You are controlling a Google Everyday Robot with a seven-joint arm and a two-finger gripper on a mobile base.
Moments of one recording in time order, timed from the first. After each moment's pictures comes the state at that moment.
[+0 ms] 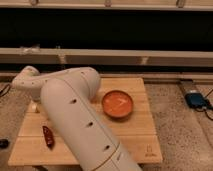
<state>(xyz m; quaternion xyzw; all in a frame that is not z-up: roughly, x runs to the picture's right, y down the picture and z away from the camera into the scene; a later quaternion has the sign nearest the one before) -0.356 0.099 0.889 -0.29 0.05 0.03 0.96</state>
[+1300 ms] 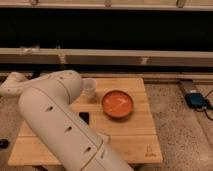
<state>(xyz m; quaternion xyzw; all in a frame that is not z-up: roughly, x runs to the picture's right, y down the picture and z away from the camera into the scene) -0.357 0.120 0.887 -0.29 0.13 -0.07 0.95</state>
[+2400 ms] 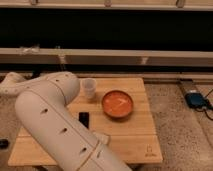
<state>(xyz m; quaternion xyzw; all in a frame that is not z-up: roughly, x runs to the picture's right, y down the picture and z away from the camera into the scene) -0.374 0.113 0.887 -0.28 0.13 -0.05 0.95</state>
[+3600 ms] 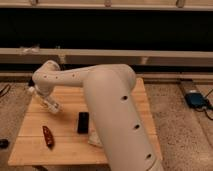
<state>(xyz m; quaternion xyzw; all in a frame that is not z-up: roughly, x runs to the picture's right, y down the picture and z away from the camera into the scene) -0.359 0.048 0.842 -0.28 -0.18 0.24 0.91</state>
